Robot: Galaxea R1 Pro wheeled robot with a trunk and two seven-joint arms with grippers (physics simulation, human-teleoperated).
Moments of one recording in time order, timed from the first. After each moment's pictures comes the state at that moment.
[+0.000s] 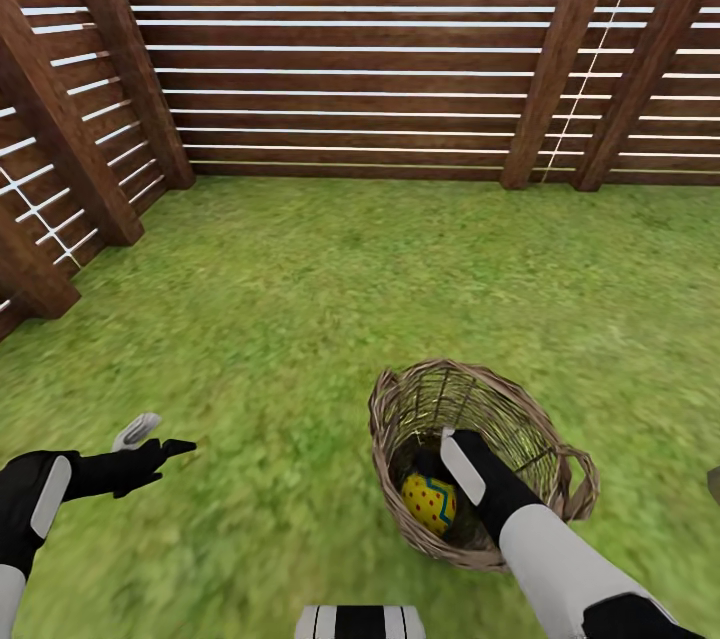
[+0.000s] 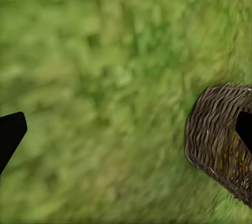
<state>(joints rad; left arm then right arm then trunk) -0.58 0.32 0.40 -0.87 0.20 1.04 -0.60 -0.75 0.08 0.21 -0.57 -0.59 0.66 -0.40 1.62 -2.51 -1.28</state>
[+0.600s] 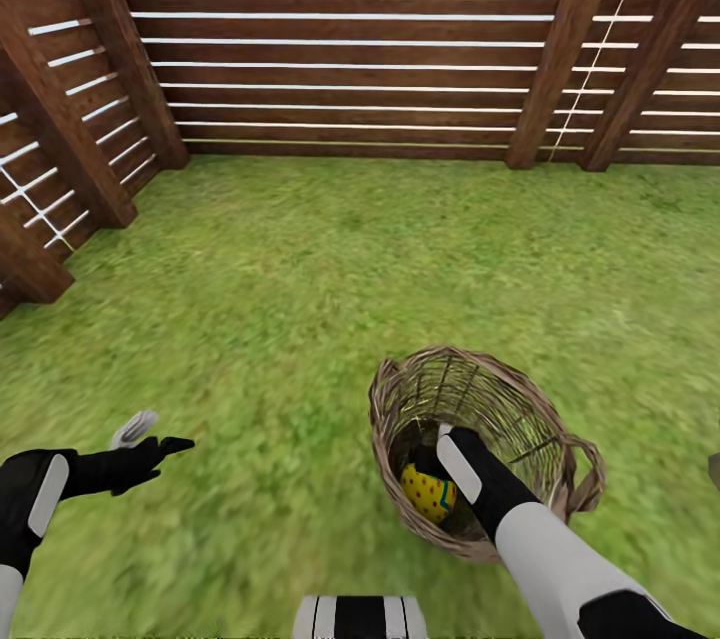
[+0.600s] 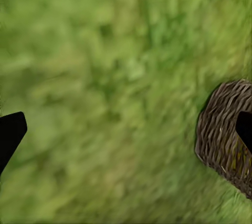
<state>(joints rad) -0.58 0.32 0.41 -0.89 0.20 1.04 -0.61 -0.76 0.09 0.21 -0.56 -0.59 0.63 -0.40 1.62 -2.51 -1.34</state>
